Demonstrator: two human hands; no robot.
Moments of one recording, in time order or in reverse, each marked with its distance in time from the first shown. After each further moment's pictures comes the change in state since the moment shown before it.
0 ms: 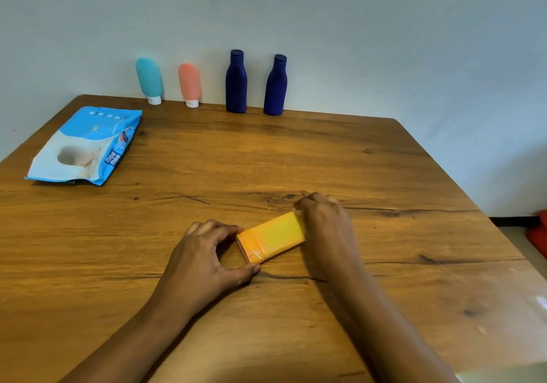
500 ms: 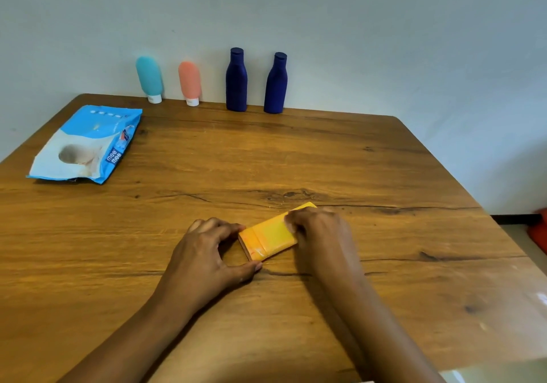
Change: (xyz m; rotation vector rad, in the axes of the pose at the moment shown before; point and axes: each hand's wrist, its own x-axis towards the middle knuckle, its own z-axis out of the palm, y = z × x) left_hand 0.000 0.001 -0.001 -0.001 -0.018 0.001; right_hand -0.016 -0.013 -0.005 0.131 -0.016 -0.041
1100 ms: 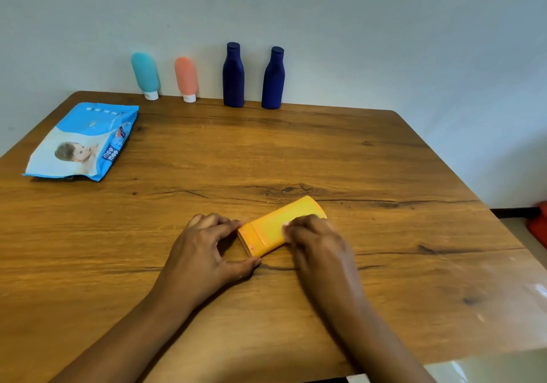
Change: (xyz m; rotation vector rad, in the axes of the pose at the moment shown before) left_hand 0.001 0.000 -0.002 0.019 -0.007 0.033; right_hand -0.035 0.007 0.013 0.105 0.101 -0.051
